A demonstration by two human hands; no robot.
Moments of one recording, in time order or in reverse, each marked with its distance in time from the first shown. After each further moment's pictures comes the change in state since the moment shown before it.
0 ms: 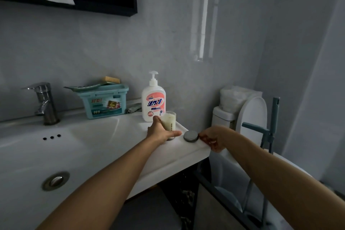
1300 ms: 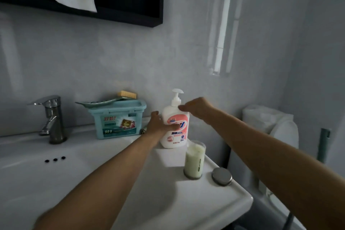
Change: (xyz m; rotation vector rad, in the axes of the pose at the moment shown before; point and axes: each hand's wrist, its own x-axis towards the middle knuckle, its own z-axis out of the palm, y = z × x) left_hand 0.112 0.002 -0.069 -0.237 0.089 -0.006; right_hand 0.024 -0.183 0.055 -0.180 0.182 -0.719
